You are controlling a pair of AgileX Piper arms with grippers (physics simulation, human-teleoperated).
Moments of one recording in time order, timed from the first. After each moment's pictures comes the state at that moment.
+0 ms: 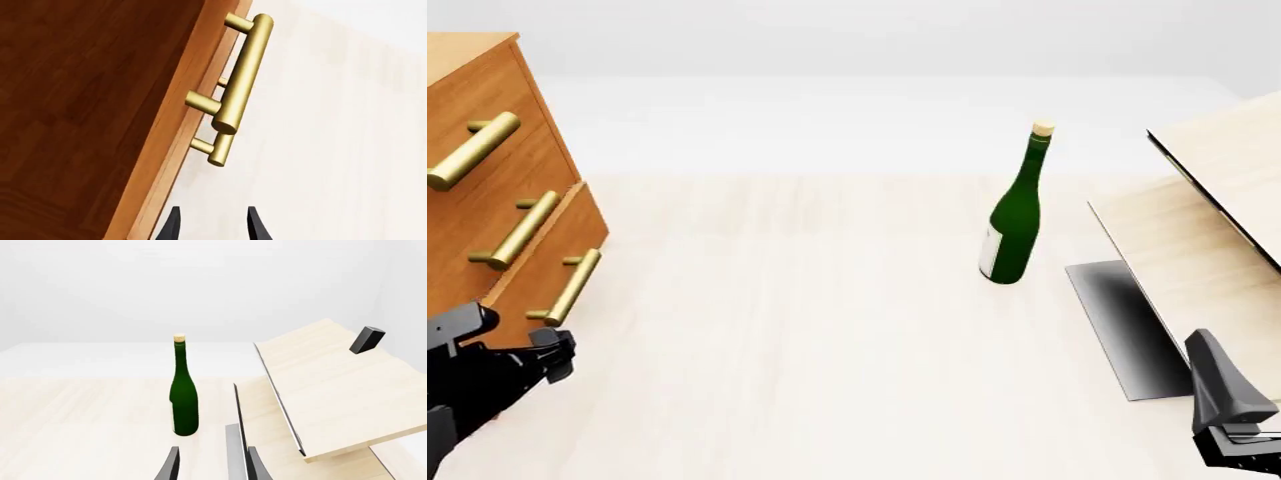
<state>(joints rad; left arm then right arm) 0.22 1.26 -0.18 -0.35 -0.25 0.00 0.01 0.00 0.00 0.00</state>
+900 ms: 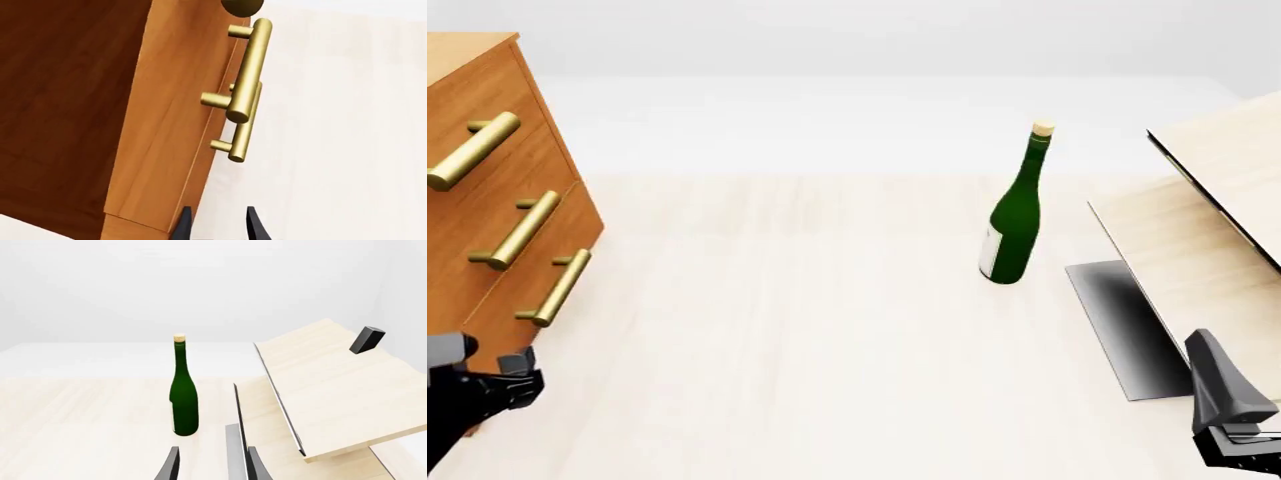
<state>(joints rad) 0.39 1.23 -0.08 -0.55 0.03 0.00 0.01 0.00 0.00 0.00</state>
